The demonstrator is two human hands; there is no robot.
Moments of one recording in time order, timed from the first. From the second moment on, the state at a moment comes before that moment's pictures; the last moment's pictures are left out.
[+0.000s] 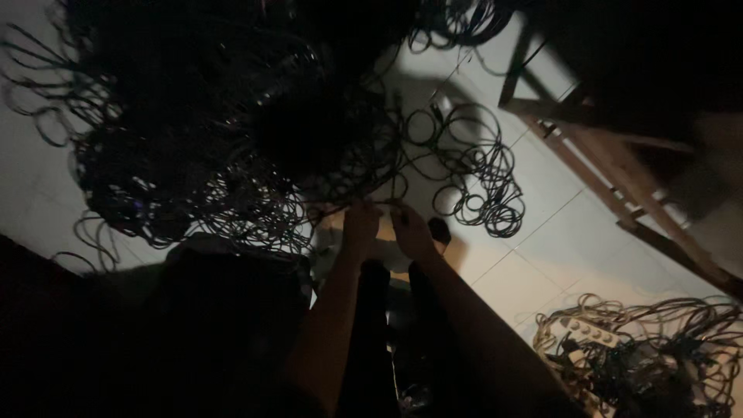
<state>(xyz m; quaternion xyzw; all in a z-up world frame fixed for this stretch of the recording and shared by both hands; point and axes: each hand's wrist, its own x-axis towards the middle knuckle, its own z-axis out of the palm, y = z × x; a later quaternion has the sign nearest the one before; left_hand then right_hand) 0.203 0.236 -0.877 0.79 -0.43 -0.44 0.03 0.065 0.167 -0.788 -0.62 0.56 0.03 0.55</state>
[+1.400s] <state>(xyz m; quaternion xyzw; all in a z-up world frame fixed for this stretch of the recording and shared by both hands) 0.100 0.185 -0.151 0.29 -0.54 -0.63 0.47 -0.060 0.195 -0.184 -0.61 0.35 -0.36 0.60</state>
